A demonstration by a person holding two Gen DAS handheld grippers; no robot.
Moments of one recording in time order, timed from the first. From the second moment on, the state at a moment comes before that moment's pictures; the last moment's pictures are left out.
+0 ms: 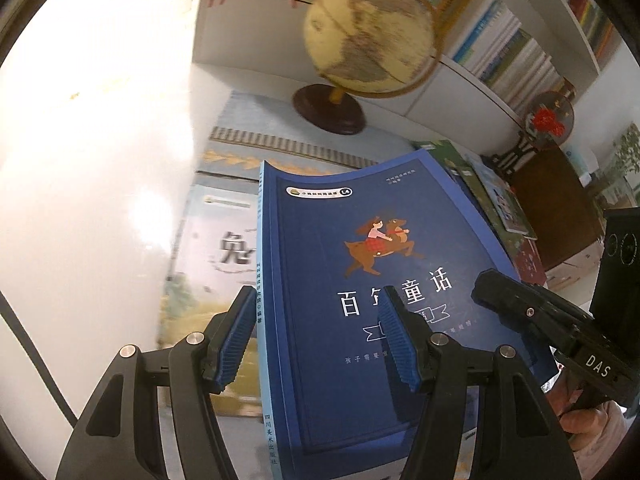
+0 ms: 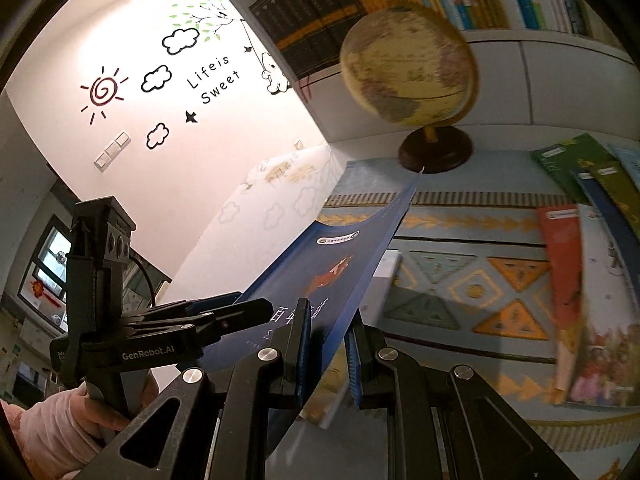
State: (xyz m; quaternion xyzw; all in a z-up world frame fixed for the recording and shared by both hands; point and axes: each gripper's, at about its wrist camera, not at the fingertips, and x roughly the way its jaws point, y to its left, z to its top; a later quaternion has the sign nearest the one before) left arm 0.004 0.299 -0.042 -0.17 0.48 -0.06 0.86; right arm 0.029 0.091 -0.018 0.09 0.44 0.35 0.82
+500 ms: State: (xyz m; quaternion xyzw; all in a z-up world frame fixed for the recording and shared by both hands) left arm 0.014 0.356 -0.109 -0.18 0.54 -0.05 0.82; right arm 0.033 0.156 -0.075 0.09 0.50 0.33 0.80
